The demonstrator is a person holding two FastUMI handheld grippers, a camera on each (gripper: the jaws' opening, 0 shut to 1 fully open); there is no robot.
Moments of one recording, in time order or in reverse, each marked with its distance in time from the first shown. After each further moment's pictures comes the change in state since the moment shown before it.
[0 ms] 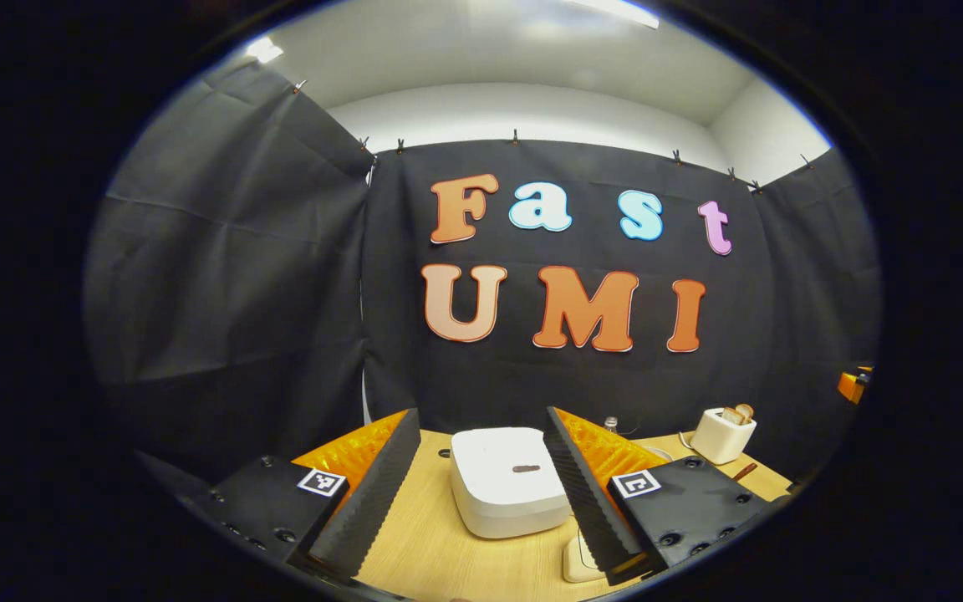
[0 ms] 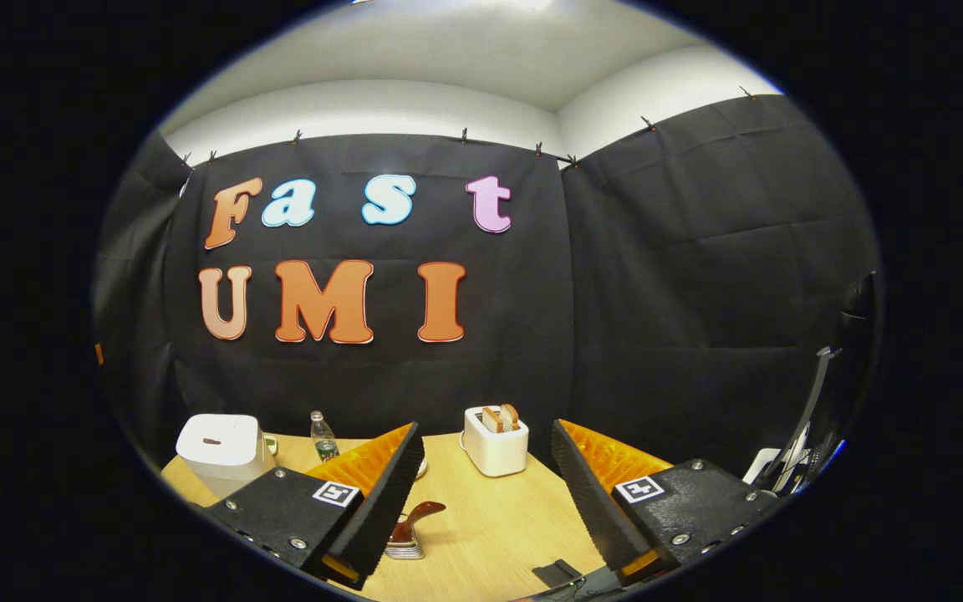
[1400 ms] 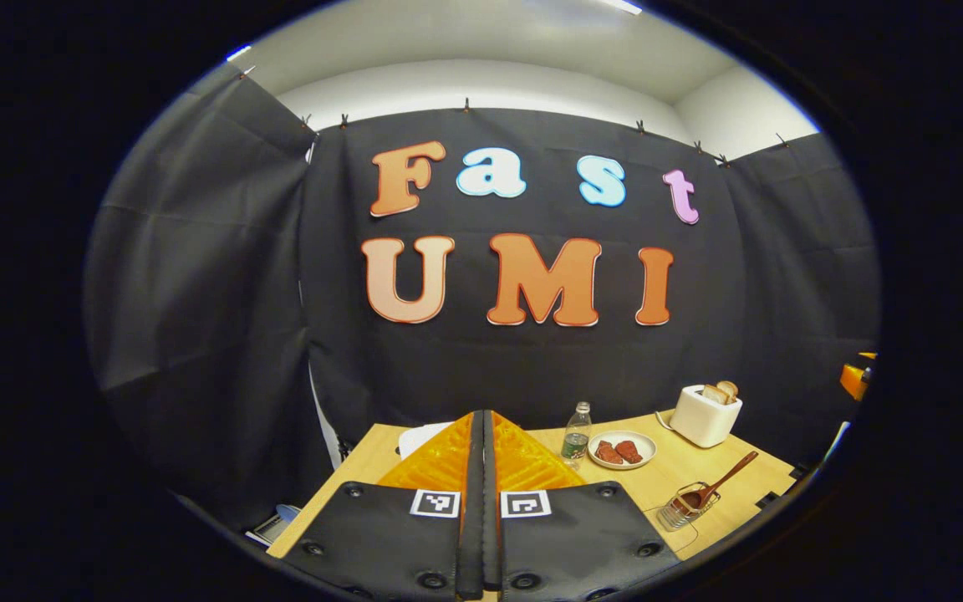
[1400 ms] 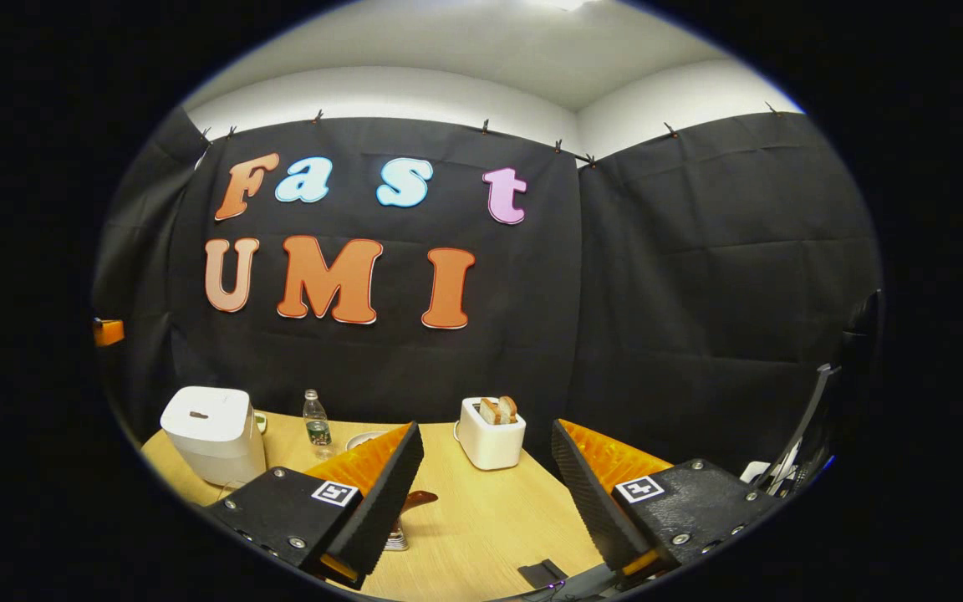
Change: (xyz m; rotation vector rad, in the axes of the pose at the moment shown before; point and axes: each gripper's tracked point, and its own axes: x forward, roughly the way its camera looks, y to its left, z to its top) left arm 0.114 -0.063 -0.044 0.036 0.118 -0.182; right arm 0.000 0.004 -0.008 -0.105 0.028 0.004
